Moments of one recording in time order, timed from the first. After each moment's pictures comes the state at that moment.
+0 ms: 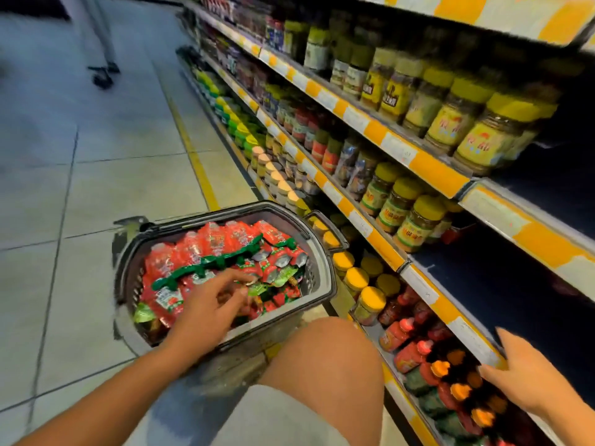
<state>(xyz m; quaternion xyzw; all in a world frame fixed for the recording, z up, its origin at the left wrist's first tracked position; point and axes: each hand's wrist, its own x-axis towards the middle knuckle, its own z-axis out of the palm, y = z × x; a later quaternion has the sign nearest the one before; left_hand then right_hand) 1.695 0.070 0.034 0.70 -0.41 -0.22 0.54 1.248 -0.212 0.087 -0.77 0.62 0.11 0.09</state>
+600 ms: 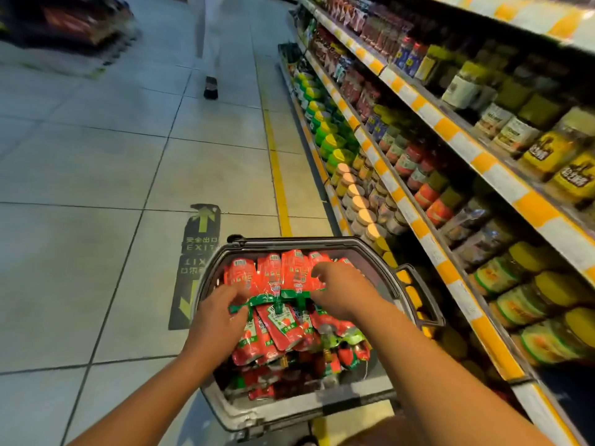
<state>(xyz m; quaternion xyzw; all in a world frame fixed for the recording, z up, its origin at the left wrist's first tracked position) 1.830 0.116 -0.012 0.84 -0.22 -0.12 0.49 1.754 -0.108 0.106 -0.95 0.23 0.12 0.14</state>
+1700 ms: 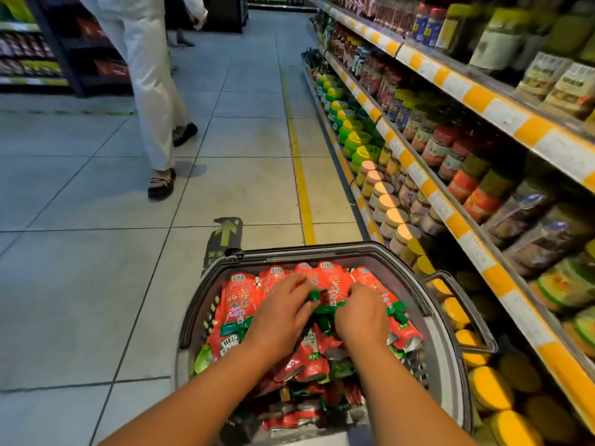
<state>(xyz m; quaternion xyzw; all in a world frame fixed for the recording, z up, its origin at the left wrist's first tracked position) 1.837 -0.018 -0.039 0.85 -0.40 -0.03 0.36 1.761 -0.163 0.000 -0.87 0.45 -0.02 0.21</state>
